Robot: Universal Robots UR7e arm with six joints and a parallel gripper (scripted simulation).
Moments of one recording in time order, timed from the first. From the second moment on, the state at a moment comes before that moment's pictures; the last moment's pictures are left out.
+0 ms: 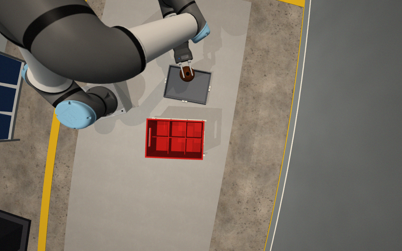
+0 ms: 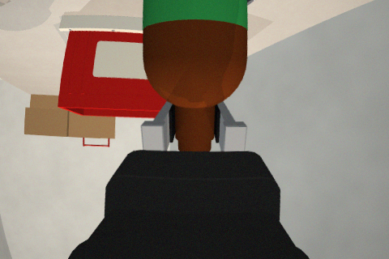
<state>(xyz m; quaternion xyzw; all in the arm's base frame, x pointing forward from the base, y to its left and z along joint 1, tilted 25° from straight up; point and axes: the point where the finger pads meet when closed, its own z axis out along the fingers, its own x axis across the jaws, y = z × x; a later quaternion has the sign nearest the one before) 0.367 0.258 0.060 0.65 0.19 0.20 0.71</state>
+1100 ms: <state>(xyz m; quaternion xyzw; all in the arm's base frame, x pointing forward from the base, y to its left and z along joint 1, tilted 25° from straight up) 0.371 0.251 0.042 0.65 0.19 0.20 0.71</state>
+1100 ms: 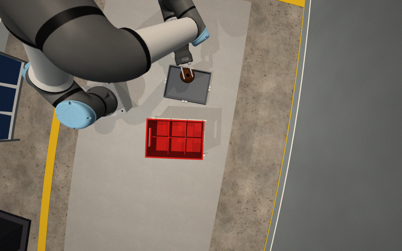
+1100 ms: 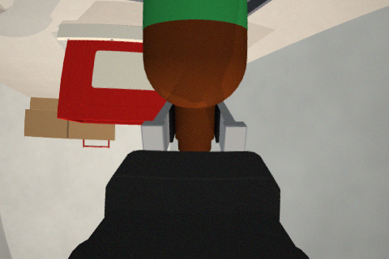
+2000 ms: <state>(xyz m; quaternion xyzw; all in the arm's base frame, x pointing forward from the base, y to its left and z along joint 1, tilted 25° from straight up) 0.377 0.241 0.017 0.65 0.19 0.20 0.71</state>
